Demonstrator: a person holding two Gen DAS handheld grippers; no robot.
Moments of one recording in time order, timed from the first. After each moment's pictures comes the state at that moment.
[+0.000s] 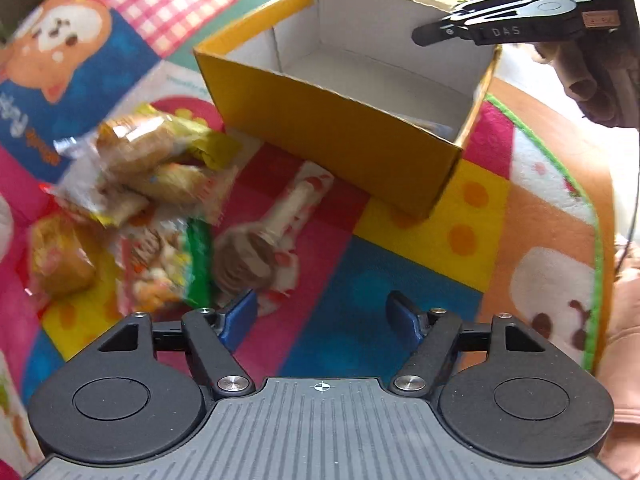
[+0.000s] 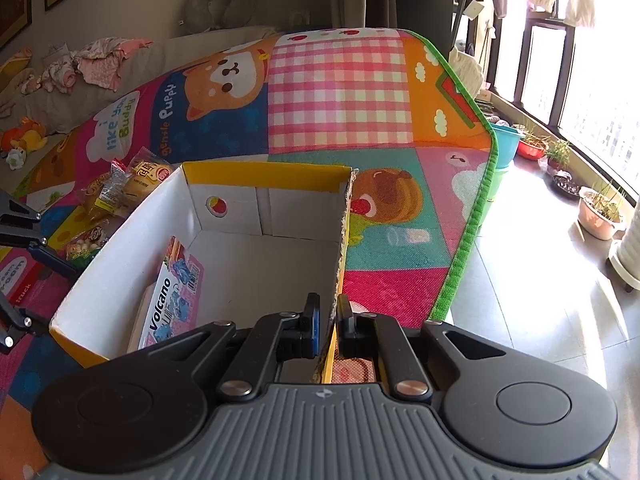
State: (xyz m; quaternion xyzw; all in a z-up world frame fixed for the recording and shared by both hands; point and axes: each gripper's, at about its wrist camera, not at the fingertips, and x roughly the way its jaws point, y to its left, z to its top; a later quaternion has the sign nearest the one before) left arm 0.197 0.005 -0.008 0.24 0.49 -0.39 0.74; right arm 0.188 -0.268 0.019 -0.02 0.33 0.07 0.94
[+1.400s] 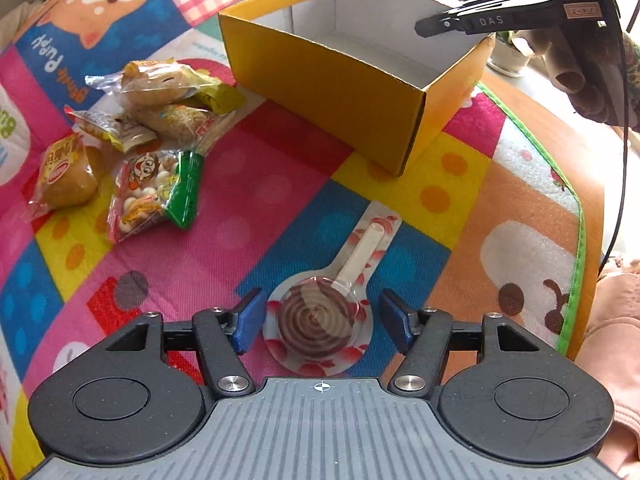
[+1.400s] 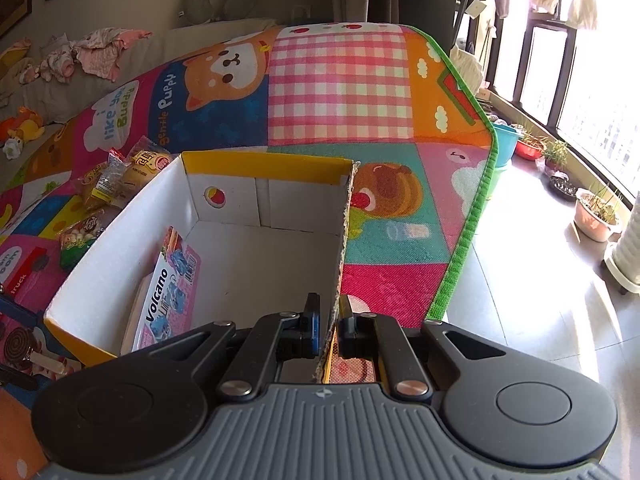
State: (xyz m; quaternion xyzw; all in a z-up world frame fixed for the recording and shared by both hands) left arm 0.152 0.027 -0.010 0.21 0.48 -0.34 0.78; right arm 0.187 -0.264 0.017 -0.03 0.34 0.06 0.94
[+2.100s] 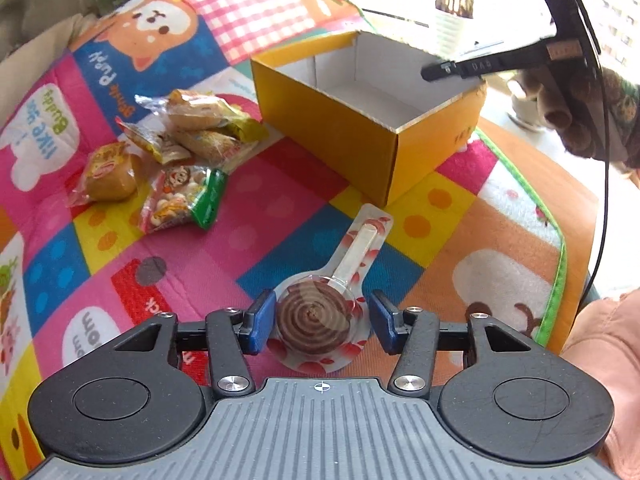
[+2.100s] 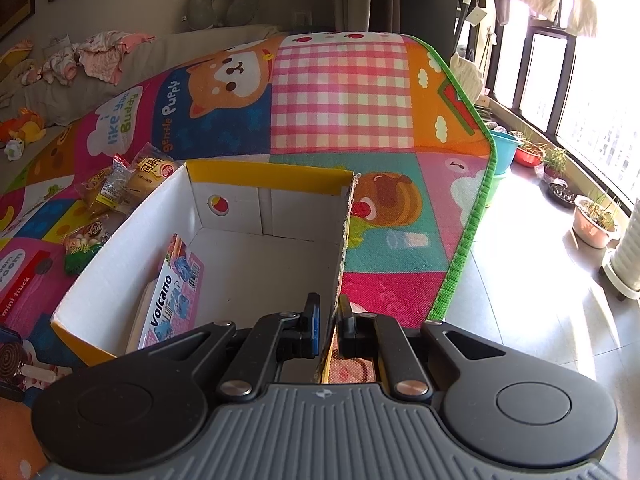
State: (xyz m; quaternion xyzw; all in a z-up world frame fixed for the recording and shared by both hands) left arm 0.107 0.033 0.021 0.16 0.42 -0.29 0.85; right arm 0.184 -0.262 0.023 -0.03 0.33 0.06 0.94
